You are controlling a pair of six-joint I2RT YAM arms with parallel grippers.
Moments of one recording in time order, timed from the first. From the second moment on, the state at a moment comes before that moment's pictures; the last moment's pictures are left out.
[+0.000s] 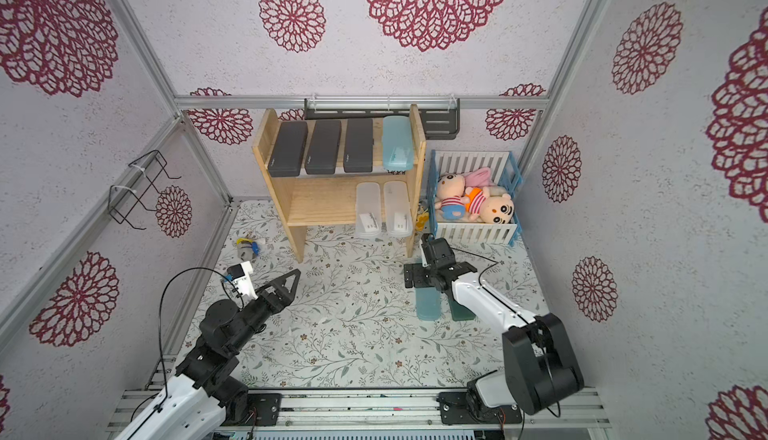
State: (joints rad) left arm -0.45 0.64 0.33 0.19 0.05 -0.96; right arm 0.36 1.34 0.89 -0.42 0.00 0.26
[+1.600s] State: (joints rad) left arm -0.57 1.70 0.90 0.74 0.28 -1.38; right arm 0.31 1.03 0.84 -0.48 -0.05 0.37
